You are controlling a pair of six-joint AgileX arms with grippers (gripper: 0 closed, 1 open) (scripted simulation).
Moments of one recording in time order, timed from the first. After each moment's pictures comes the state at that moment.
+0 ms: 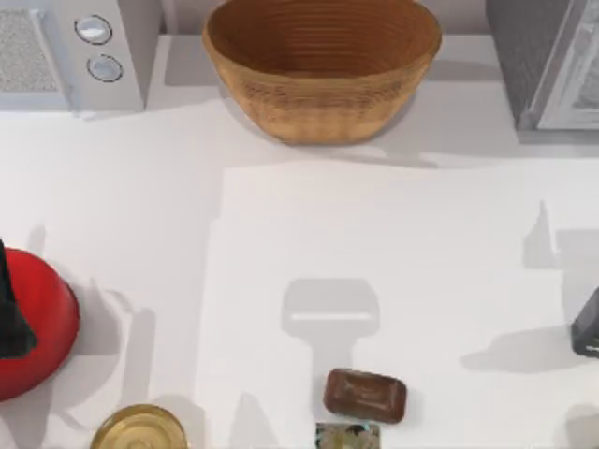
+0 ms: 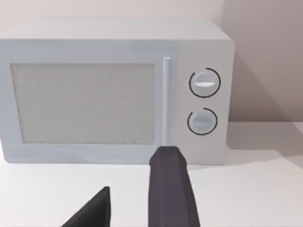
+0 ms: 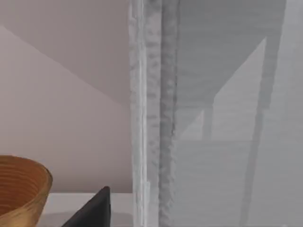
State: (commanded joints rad) left arm 0.00 0.00 0.00 0.00 0.00 0.00; right arm 0.07 0.51 0.65 -0.15 0.08 0.01
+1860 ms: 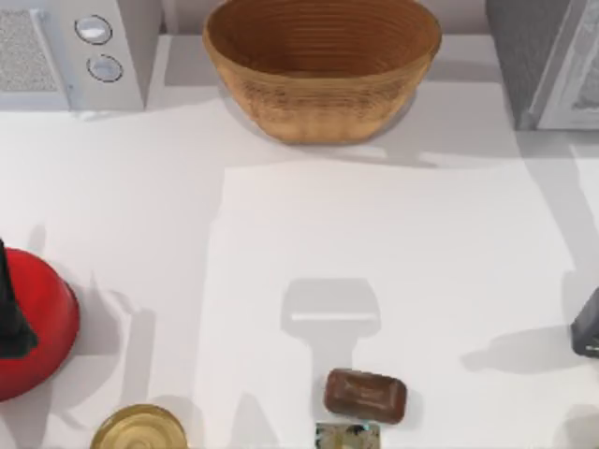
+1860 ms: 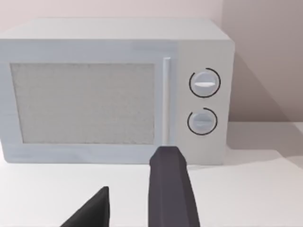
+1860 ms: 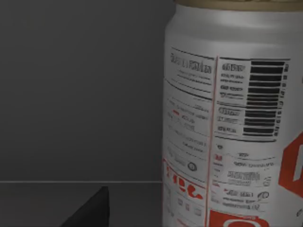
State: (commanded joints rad) left arm 0.00 0.00 0.00 0.00 0.00 0.00; right arm 0.09 1.59 1.95 -0.35 0.11 0.02
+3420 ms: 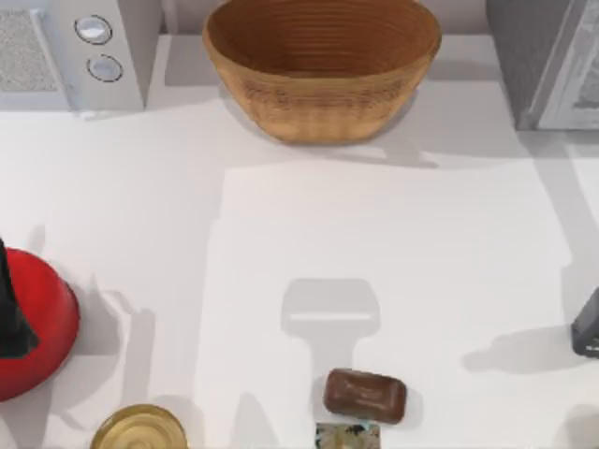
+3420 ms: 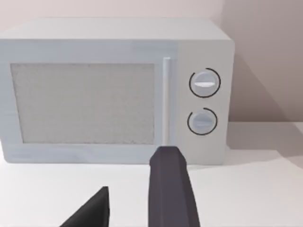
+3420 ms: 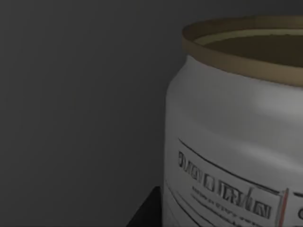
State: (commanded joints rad) left arm 0.00 0.00 0.00 0.00 0.00 0.00; right arm 0.07 1.85 2.25 -0.40 0.10 0.02
